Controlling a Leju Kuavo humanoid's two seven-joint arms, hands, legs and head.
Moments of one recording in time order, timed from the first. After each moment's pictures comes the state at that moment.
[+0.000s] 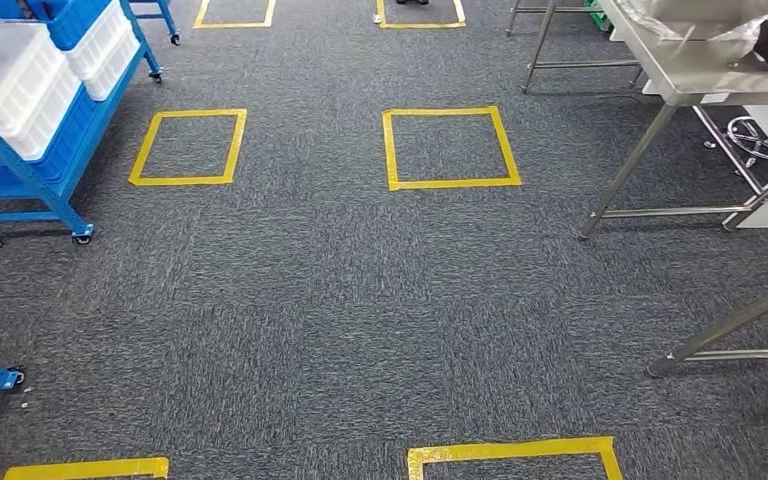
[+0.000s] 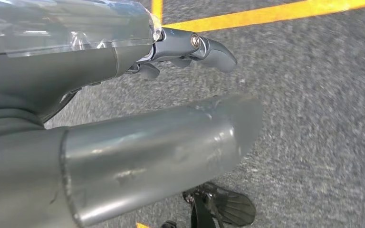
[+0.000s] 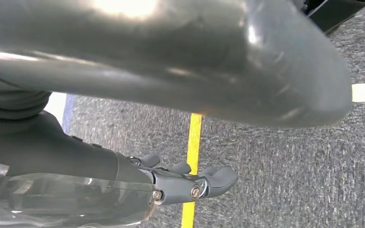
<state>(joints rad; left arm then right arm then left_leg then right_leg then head) -0.08 -0.09 1.09 -0.22 -0.86 0.19 -0.13 -0.01 0.05 -0.38 -0.20 0.42 -0.15 -0.13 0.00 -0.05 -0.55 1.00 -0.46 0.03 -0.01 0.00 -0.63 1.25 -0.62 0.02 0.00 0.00</state>
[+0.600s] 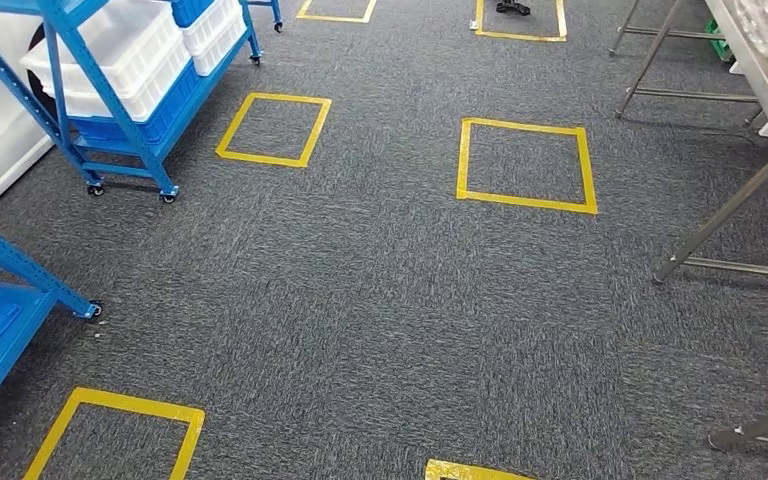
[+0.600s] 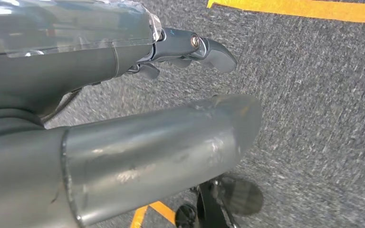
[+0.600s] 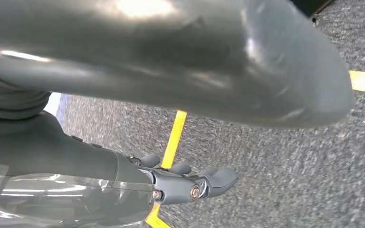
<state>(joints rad) -0.08 -0.09 1.11 -0.22 -0.86 0.20 -0.09 -0.01 0.03 -0.38 -0.20 0.46 -0.14 -0.12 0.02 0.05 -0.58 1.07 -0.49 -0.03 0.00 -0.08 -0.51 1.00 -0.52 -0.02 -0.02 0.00</state>
